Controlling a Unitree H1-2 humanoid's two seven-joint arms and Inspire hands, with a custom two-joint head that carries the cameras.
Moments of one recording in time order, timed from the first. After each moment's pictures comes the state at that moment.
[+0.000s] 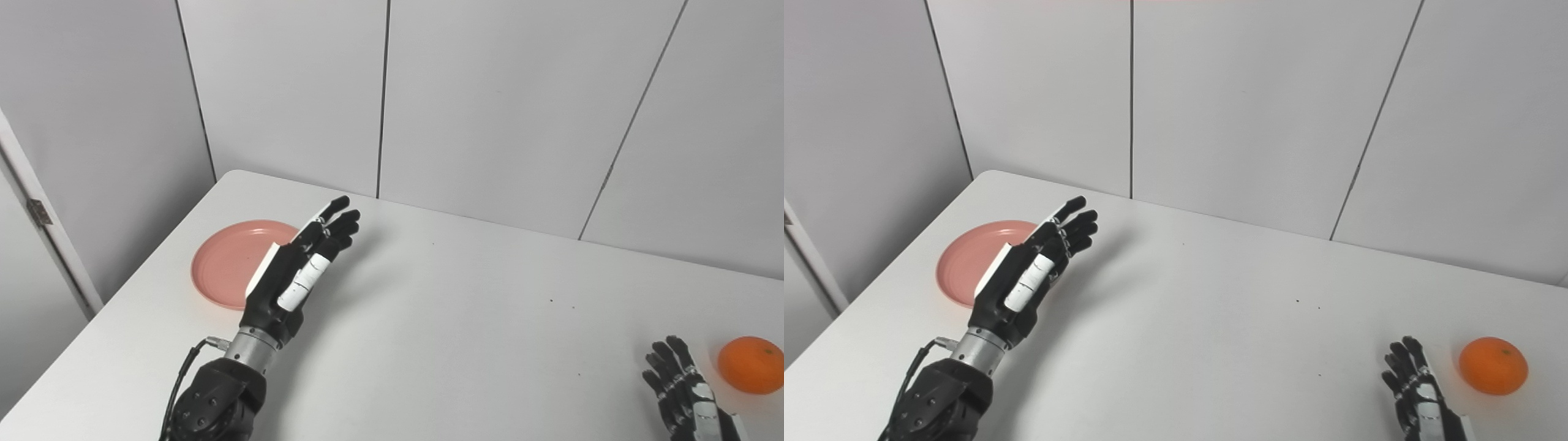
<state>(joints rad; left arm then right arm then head) -0.11 0.18 0.10 -0.37 -0.26 0.19 -0.10 0.02 -0.14 -0.09 -0.01 0.25 -0.10 0.22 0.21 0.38</state>
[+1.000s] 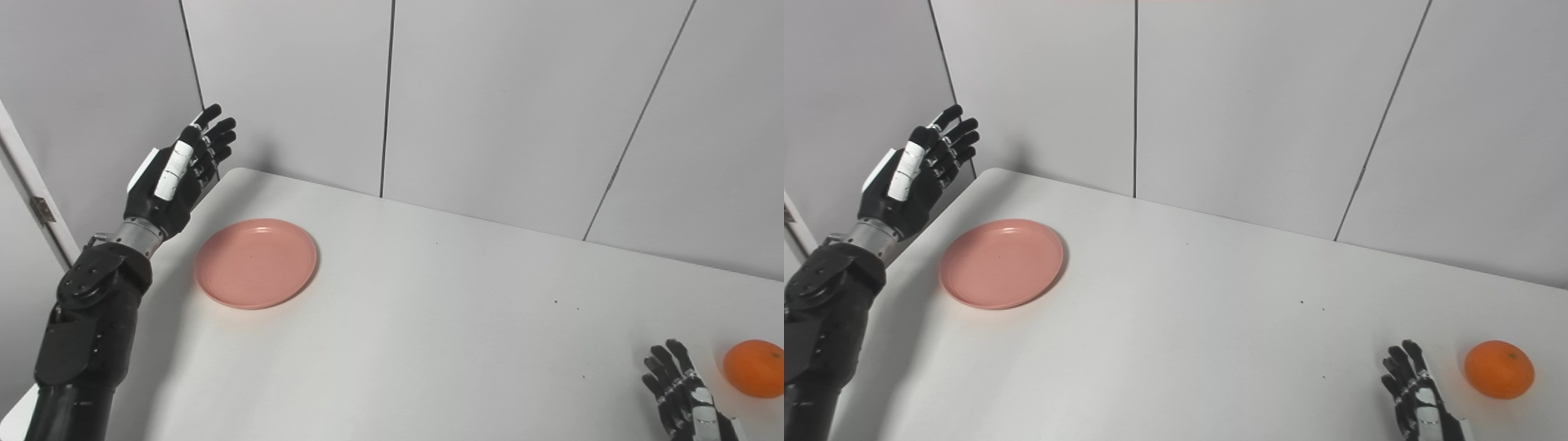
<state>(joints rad) -0.39 0.52 0.39 0.20 -0.49 0.09 -0.35 0.03 -0.14 -0.09 -0.02 0.24 -0.09 0.22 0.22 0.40</state>
